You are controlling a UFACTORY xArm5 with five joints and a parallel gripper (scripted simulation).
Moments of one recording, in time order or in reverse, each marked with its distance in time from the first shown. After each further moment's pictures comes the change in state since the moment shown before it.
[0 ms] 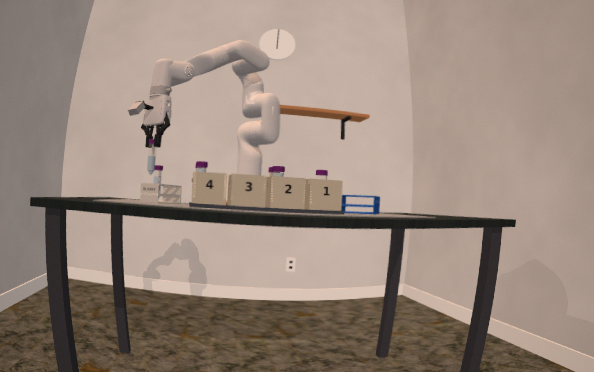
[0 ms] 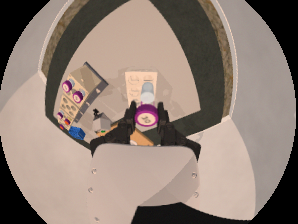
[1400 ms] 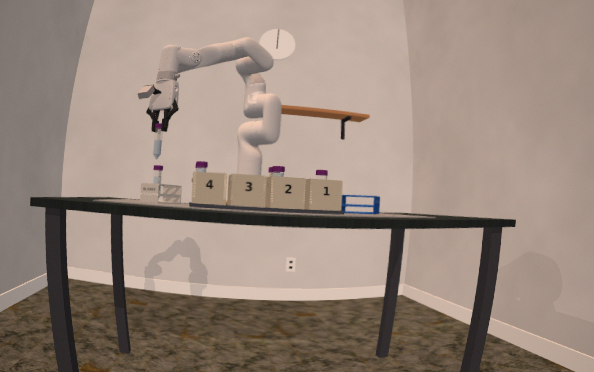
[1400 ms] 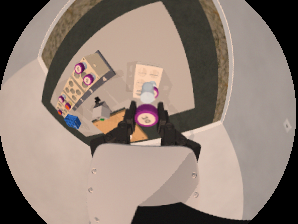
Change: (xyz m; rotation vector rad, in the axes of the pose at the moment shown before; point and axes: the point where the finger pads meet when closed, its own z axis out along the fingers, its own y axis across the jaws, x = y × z) arm -0.004 -0.019 -0.051 0.001 -0.002 -0.131
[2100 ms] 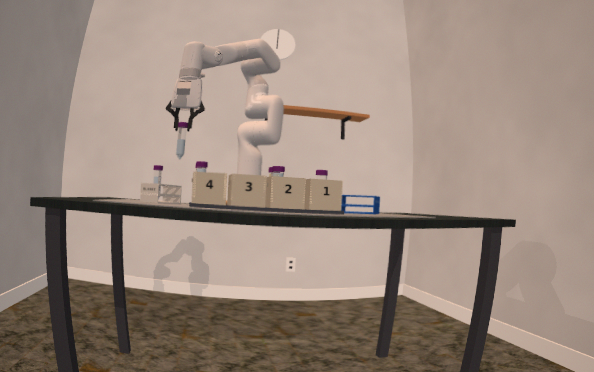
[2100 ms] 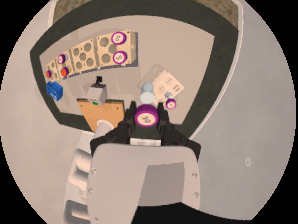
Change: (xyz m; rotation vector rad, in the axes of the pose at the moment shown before) arm -0.009 -0.090 0.000 0.000 0.002 -0.509
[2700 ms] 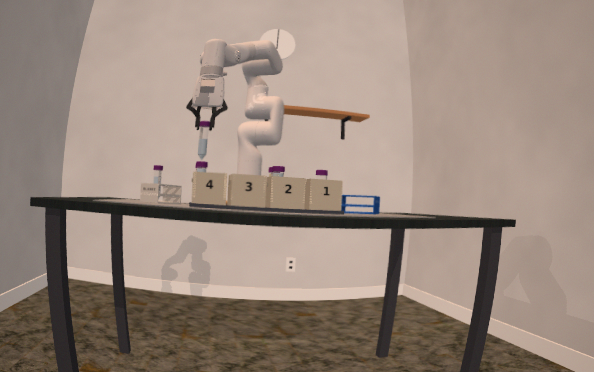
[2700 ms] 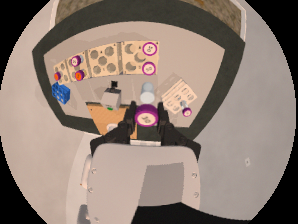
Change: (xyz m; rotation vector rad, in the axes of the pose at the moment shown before) arm 0.031 -0.072 0.000 0.001 0.001 -0.009
